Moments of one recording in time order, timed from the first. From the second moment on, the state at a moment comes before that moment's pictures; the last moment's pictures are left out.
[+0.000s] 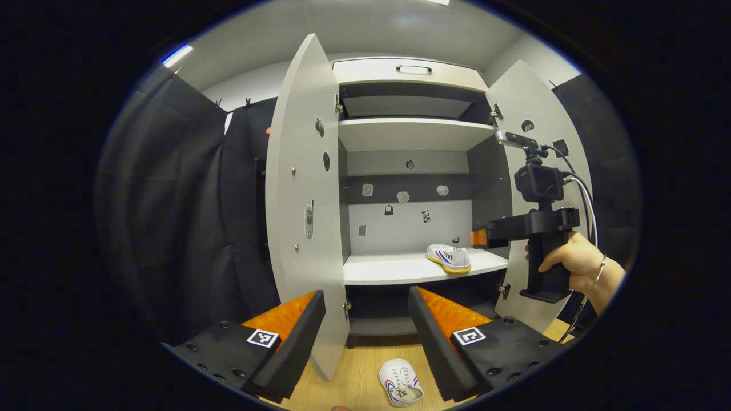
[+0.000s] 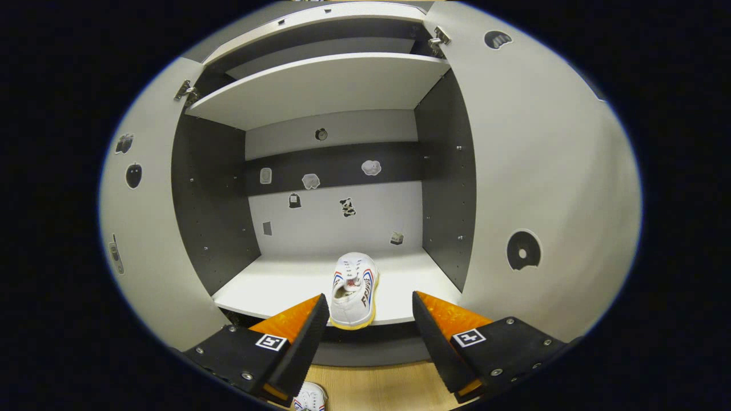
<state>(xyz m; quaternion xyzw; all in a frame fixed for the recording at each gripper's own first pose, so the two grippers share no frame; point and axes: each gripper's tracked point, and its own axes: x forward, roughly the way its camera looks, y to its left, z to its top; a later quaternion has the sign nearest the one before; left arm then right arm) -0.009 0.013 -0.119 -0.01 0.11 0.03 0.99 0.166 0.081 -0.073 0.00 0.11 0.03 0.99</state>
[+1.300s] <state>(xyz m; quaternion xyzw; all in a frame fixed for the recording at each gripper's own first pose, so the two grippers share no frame) -0.025 -0.005 -0.471 -0.02 0.39 0.01 0.92 0.051 0.019 -0.103 -0.05 0.10 0.02 0.99</state>
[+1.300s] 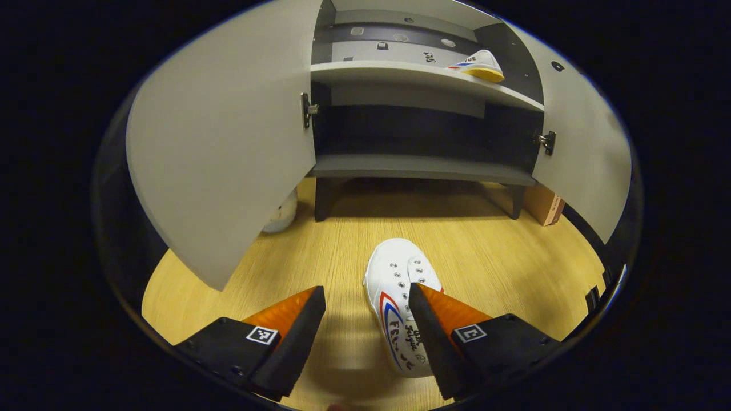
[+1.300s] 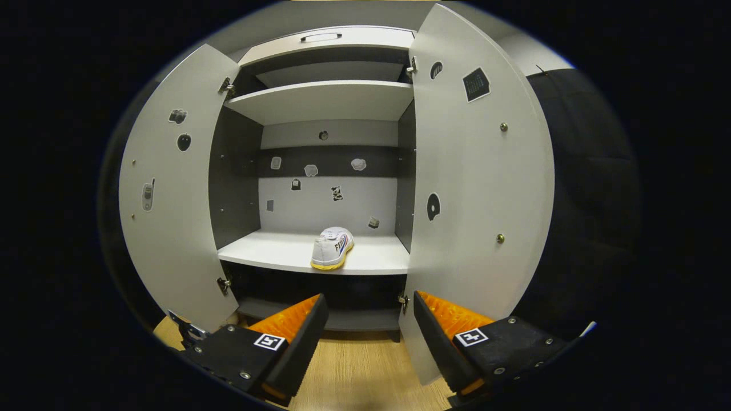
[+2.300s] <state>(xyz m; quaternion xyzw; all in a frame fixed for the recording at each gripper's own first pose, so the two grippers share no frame) -0.041 -0.030 -0.501 -0.02 0.49 -0.03 0.87 0.050 0.022 -0.115 -0.04 0.11 0.04 0.99</state>
